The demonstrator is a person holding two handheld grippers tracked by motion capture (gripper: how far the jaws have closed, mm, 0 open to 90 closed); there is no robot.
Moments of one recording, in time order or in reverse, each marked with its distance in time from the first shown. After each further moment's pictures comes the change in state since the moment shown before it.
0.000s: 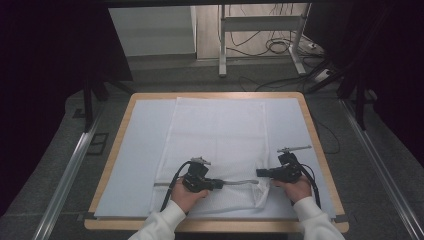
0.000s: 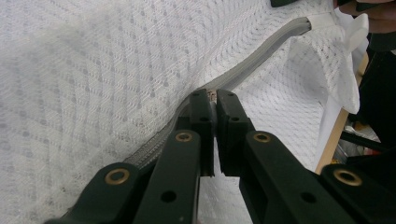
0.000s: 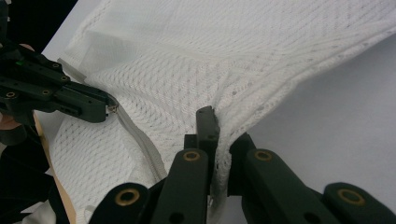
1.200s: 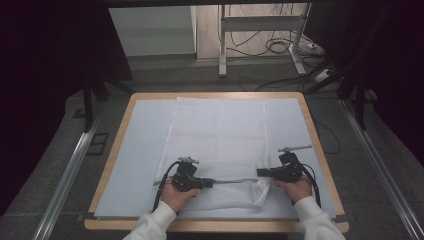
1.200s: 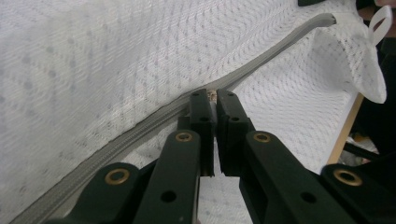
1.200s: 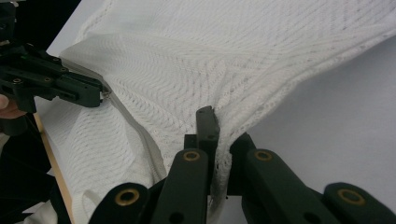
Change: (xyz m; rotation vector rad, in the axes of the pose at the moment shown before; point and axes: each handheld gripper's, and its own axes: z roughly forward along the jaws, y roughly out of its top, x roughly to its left) left arm 0.021 -0.013 -0.020 -0.023 0.009 -0.064; right arm -0.001 0.001 -0.002 -0.002 0.003 -0.003
